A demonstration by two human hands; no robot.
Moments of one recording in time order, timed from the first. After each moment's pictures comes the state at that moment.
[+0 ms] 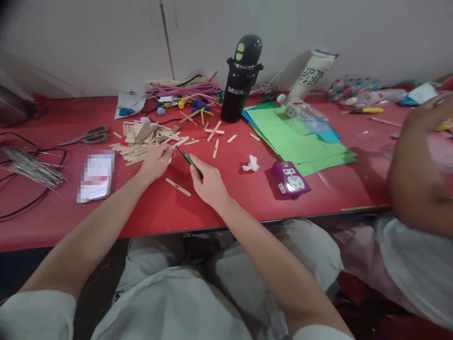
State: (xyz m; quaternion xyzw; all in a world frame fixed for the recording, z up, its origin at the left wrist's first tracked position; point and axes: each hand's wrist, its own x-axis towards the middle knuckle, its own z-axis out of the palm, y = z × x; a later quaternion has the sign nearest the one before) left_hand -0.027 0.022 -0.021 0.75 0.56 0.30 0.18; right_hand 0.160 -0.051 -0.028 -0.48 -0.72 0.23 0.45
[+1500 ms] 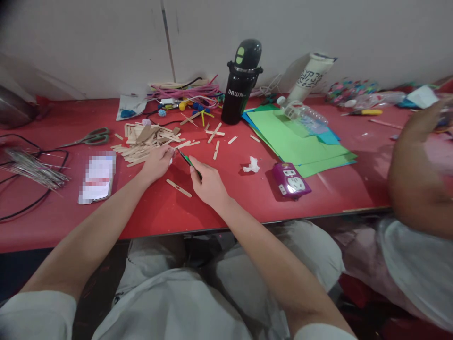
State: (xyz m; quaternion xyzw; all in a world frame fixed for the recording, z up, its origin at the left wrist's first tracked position) left_hand -0.027 0.028 -0.024 0.75 0.58 0.28 0.18; right_hand 0.157 -0.046 -0.033 -0.47 -0.73 0.21 0.44
